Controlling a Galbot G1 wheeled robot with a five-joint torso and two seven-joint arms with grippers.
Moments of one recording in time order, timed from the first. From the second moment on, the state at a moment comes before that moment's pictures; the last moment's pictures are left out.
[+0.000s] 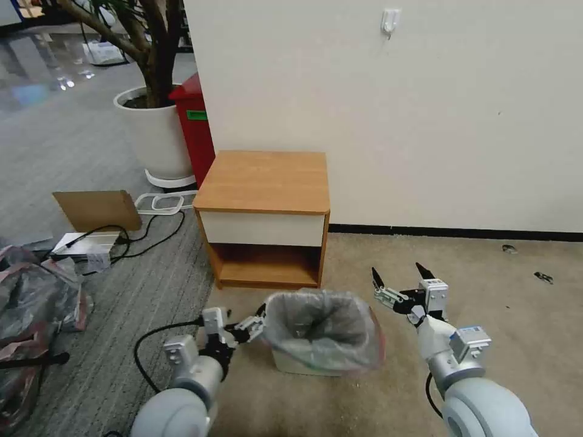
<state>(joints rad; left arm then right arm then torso) 1.66 -1.27 -0.46 -2.27 -0.57 0.33 -0.20 -1.63 1.21 0.48 2.21 0.30 -0.13 0.14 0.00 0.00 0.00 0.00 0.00</state>
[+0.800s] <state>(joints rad) 2.12 -1.39 -0.89 -2.36 -0.23 -0.14 0.12 -1.92 1.34 0.59 2.17 0.39 0.29 0.04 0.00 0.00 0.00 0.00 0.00</state>
